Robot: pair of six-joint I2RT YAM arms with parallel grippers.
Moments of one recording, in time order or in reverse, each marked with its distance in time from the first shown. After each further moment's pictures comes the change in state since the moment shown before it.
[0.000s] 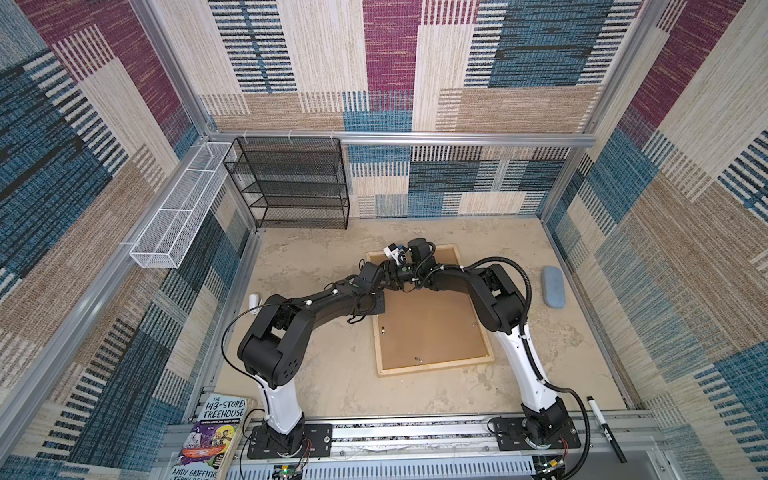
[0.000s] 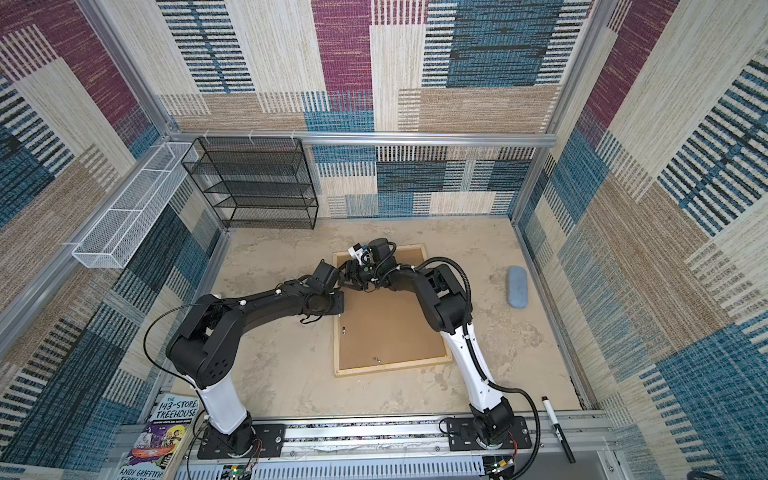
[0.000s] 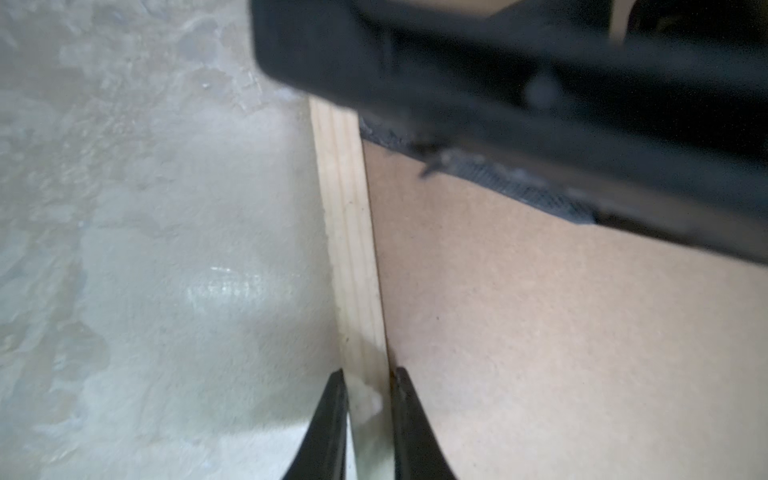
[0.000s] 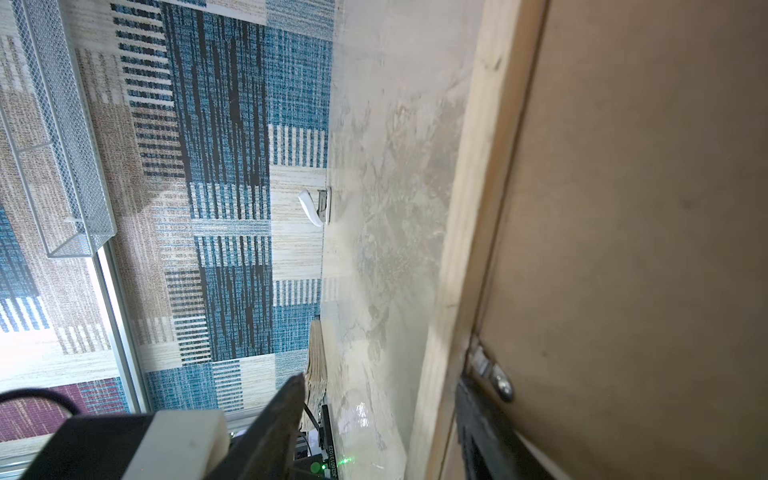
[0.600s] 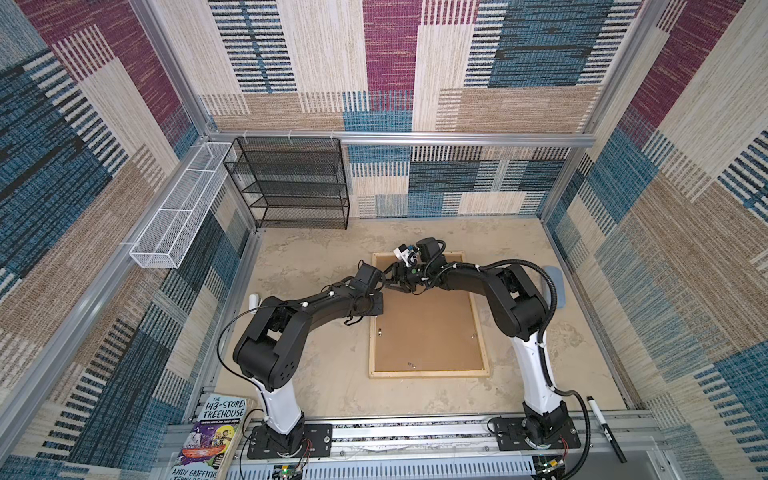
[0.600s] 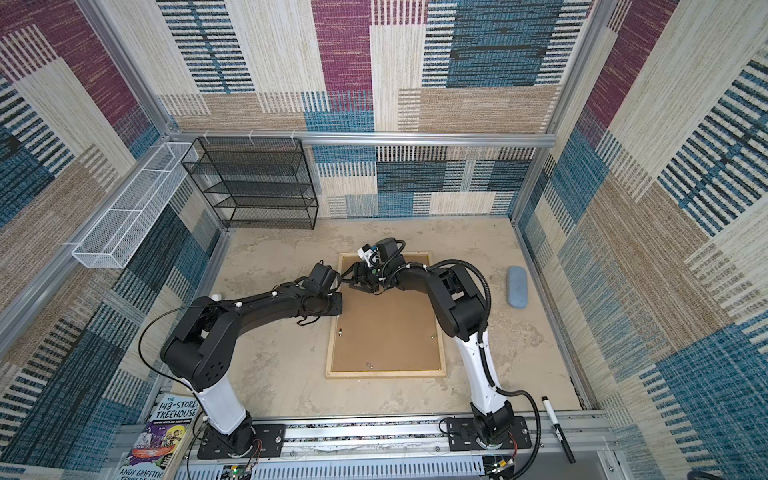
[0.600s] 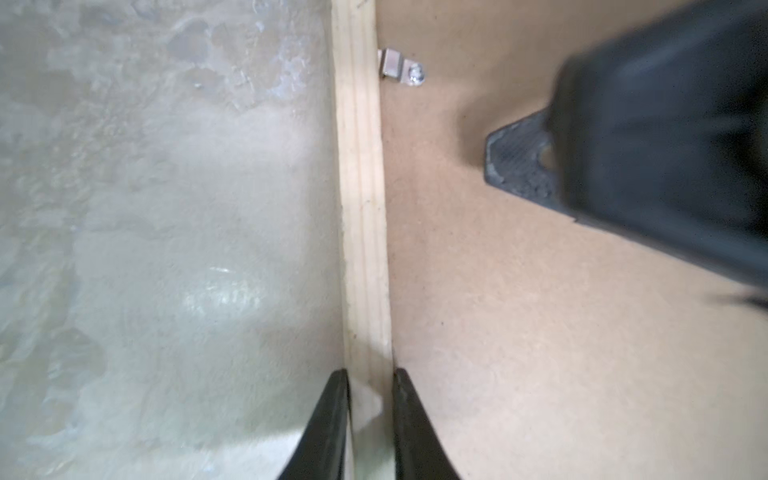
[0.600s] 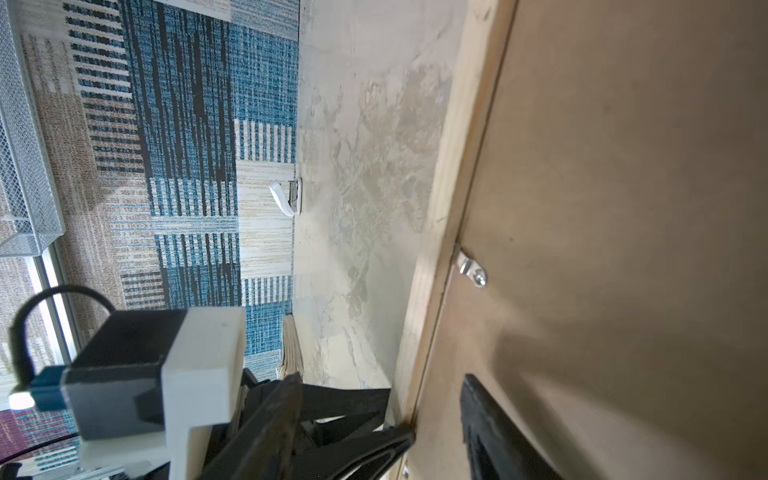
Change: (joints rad) left arm 0.020 -0.041 -0.023 0.011 0.029 0.045; right arm -0.024 -0.215 -0.178 -0.177 0.104 -0.144
